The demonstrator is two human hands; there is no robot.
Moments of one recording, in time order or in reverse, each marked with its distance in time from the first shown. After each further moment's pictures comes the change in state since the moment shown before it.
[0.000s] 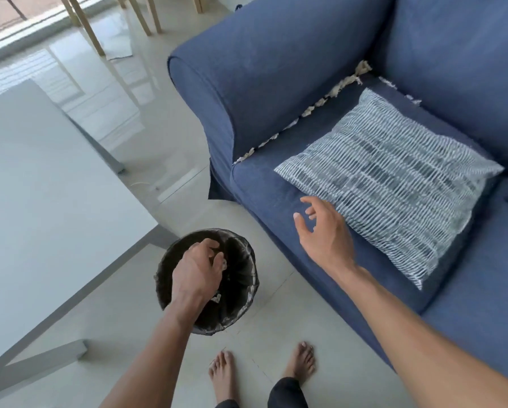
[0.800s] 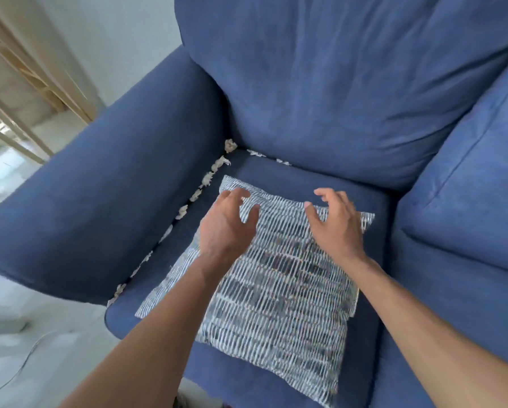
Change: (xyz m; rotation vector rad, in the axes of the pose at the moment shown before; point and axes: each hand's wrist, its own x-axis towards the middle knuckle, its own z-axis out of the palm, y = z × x) left_hand 0.152 0.415 0.069 0.021 0.144 0.637; right_hand 0.168 0.212 -0.200 0.078 0.396 0.283
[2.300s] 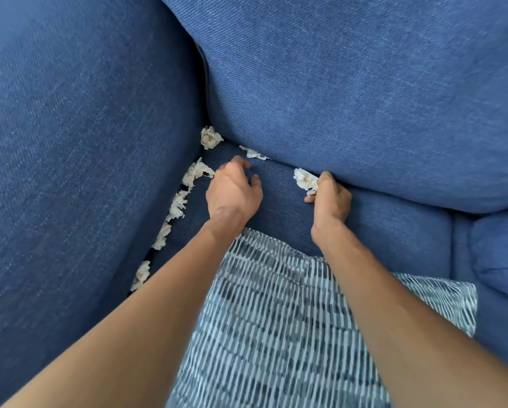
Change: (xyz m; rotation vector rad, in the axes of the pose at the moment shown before) left_hand 0.246 -0.073 0.147 -0.130 -0.306 -0.263; right_hand 0.212 0.012 0.180 0.688 0.322 0.971
